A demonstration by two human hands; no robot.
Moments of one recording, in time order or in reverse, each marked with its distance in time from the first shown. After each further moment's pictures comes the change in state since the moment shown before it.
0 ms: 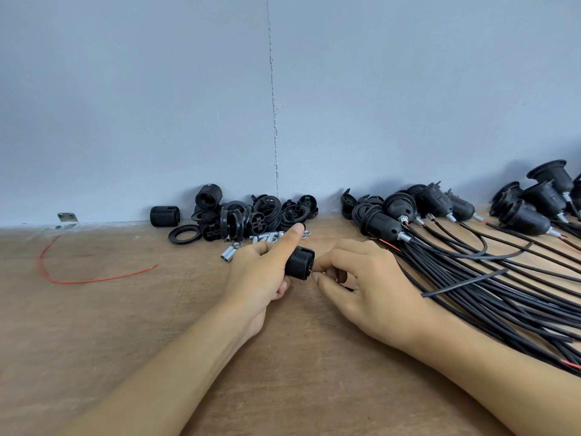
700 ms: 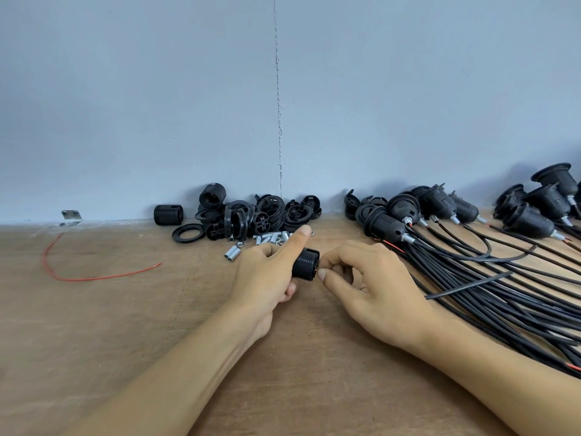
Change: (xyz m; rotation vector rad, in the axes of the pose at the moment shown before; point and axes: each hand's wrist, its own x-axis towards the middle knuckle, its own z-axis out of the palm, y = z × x) left_hand -0.003 -0.001 0.002 0.037 -0.009 0.002; right_hand 0.000 0.000 0.000 0.063 -0.005 0.099
